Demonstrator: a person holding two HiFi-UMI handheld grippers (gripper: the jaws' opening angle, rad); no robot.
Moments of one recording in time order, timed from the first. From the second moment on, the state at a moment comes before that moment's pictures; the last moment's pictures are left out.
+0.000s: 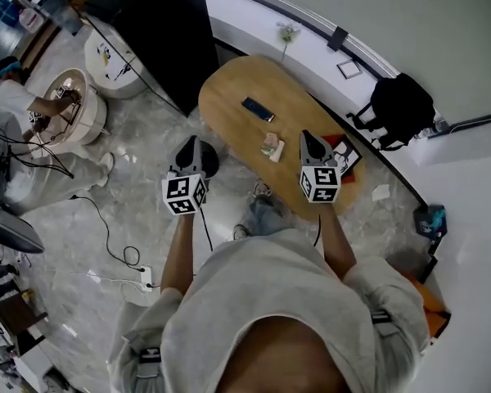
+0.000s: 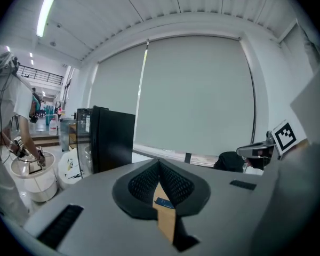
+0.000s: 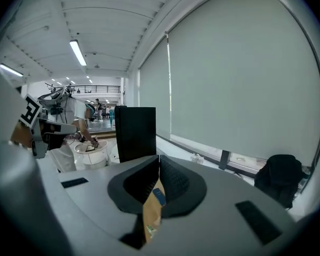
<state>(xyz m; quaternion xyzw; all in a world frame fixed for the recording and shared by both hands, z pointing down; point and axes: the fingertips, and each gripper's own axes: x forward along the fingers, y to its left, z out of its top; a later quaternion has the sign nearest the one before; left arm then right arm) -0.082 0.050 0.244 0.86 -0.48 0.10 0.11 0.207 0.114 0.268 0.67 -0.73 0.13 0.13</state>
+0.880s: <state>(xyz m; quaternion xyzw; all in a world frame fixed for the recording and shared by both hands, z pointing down) -0.060 -0.019 0.267 0.81 -0.56 0.15 0.14 0.237 -0.039 0.301 0.59 -0.78 0.15 0.13</state>
